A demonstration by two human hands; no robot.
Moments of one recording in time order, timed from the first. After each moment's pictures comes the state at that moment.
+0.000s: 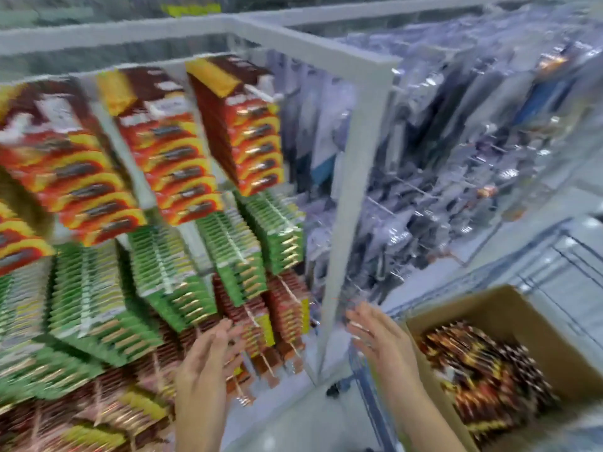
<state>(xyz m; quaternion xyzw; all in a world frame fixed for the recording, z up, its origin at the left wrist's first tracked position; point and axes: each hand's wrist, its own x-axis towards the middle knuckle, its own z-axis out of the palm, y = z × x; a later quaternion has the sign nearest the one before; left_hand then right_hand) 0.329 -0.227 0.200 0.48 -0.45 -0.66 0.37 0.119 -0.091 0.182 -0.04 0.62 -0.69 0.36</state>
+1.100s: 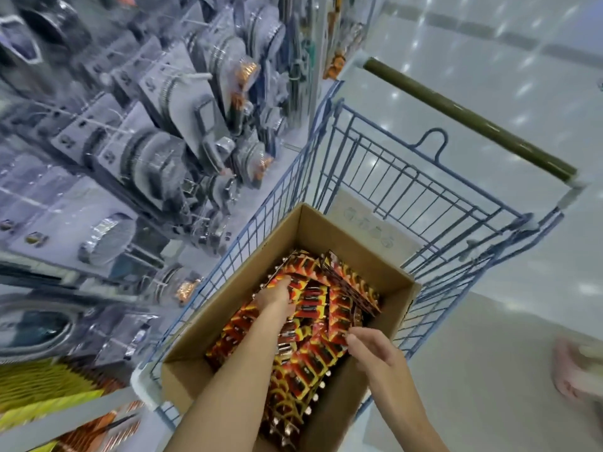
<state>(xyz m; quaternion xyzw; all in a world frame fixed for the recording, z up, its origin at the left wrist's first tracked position) -0.216 0.001 -0.127 0.60 -0.49 -0.60 -0.16 -0.132 0.200 0.042 0.26 0.73 -0.58 0.27</state>
